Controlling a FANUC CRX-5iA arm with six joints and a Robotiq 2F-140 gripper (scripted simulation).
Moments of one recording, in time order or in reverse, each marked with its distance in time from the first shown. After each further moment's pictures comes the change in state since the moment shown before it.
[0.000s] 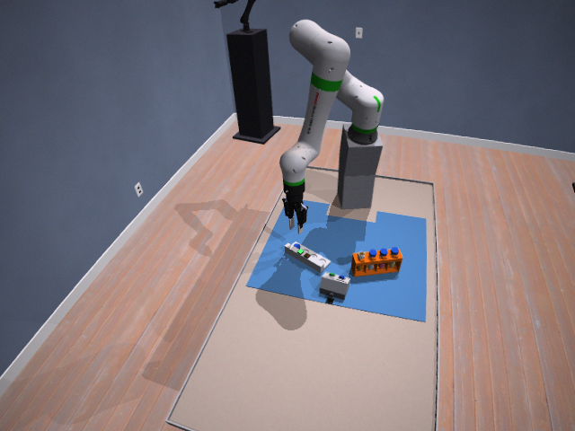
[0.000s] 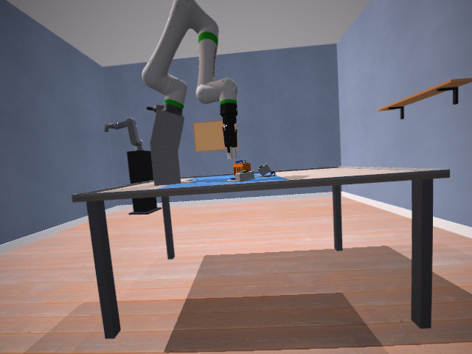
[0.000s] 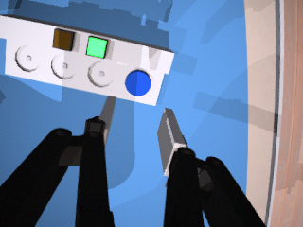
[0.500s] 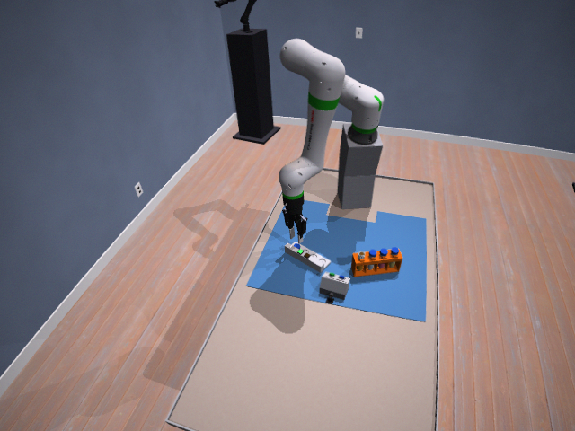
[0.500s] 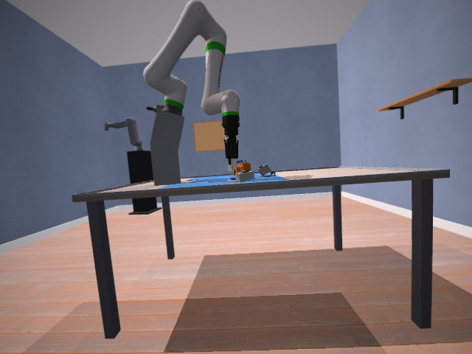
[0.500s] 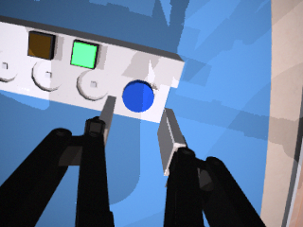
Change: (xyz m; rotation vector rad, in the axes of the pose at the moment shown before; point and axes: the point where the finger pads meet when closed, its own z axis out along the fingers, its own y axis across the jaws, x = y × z) arm 0.001 0.000 0.064 0.002 -0.032 0.001
